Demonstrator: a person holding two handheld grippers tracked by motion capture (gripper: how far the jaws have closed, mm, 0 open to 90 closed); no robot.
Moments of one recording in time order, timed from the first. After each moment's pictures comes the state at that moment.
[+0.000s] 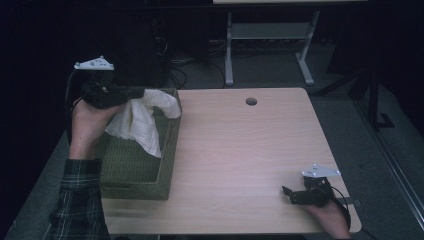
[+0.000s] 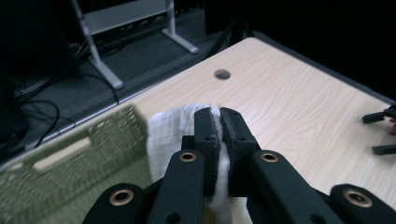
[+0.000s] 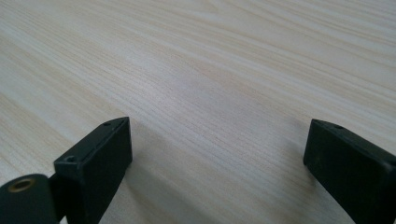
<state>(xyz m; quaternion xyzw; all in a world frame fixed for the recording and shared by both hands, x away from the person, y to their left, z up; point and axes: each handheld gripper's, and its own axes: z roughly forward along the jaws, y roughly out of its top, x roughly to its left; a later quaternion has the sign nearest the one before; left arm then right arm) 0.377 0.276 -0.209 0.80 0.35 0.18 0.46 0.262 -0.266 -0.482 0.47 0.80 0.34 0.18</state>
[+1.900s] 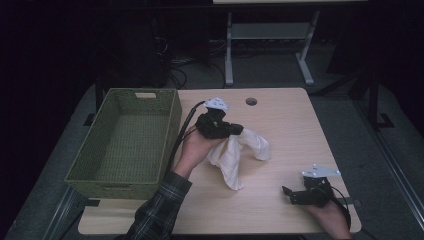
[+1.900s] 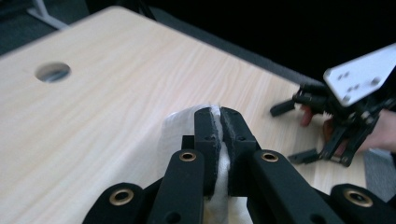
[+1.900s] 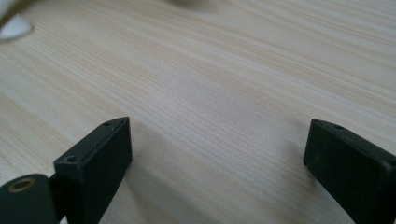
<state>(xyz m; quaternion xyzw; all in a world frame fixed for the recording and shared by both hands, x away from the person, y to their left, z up) 0.389 0.055 -0.344 0.85 0.24 0.02 0.47 0.262 -0.267 -0.482 0.46 0.80 0.34 0.18</state>
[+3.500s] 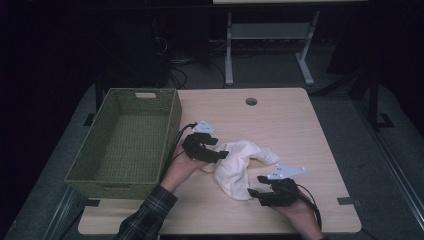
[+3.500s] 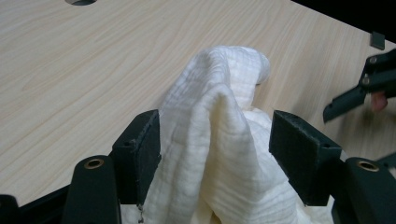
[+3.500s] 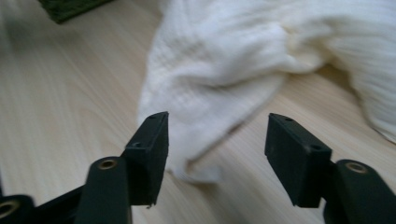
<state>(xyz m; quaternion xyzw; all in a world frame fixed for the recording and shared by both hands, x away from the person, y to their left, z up) 0.368 0.099 -0.396 0.86 0.27 0.07 0.42 0.258 -0.170 -0.457 0.35 0.83 0.43 0.09</state>
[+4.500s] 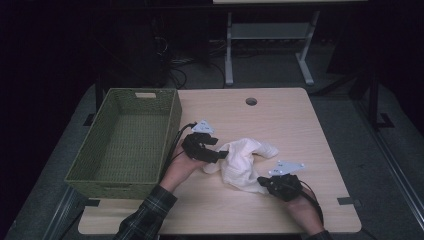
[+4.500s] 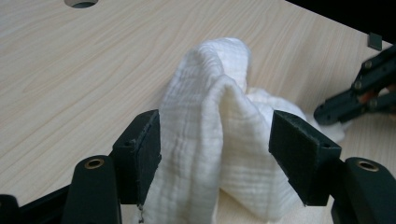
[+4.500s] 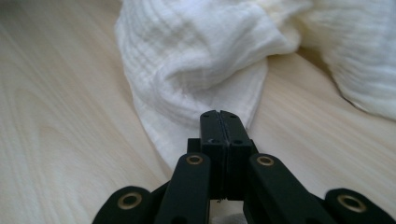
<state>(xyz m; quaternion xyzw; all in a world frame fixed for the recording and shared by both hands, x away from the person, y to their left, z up) 0.367 0.100 -0.392 0.86 0.26 0.06 0.42 0.271 -0.188 -0.458 0.36 0.84 0.37 0.14</state>
